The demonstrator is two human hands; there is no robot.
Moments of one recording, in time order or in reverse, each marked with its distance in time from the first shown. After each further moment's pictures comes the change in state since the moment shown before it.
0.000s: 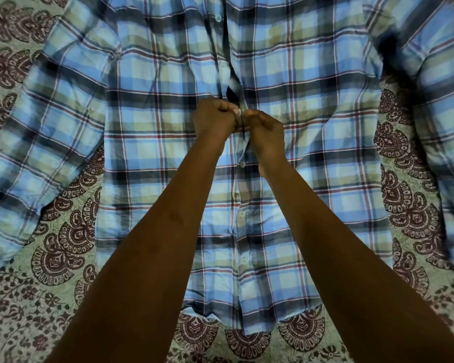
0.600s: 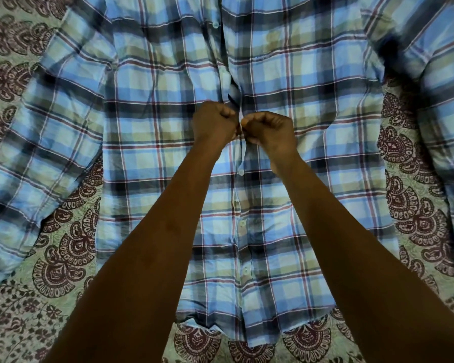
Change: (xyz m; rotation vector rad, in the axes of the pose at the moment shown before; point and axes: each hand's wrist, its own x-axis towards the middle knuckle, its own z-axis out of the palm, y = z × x) left_hand 0.002 0.009 0.000 0.145 -0.025 0.053; right_hand 0.024 -0.001 -0.019 0.187 -0.177 0.026
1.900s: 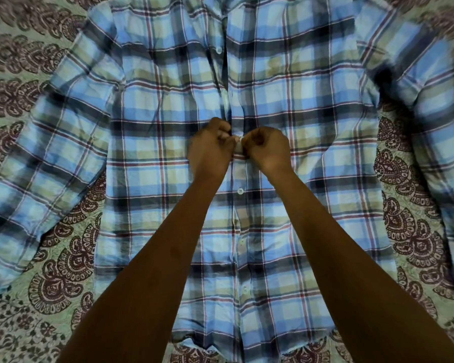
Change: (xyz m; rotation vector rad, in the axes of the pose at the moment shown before) left_hand 0.005 -0.028 0.001 0.186 0.207 0.328; right_hand 0.011 -0.010 0.016 -0.655 0.131 -0.059
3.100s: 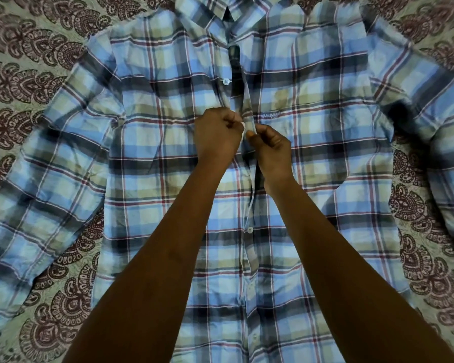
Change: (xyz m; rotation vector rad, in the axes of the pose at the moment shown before) left_hand 0.080 0.043 -0.007 -0.135 -0.096 -0.106; right_hand 0.044 -0.028 0.010 0.653 0.042 0.015
